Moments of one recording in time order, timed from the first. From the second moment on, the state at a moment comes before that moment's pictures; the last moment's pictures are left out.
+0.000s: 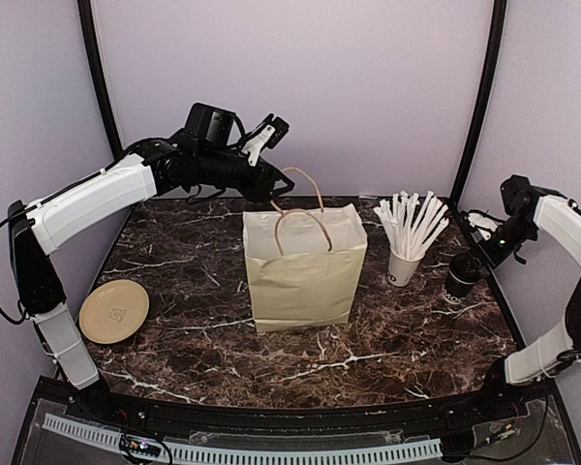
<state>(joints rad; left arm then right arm) -0.71 1.74 1.74 -0.50 0.25 0.12 -0.16 1.36 1.14 -1.02 -0.18 -0.71</state>
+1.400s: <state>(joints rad) -0.71 1.57 1.66 -0.48 0.21 0.10 -0.16 1.53 1.22 -1.00 -0.26 -0.70</state>
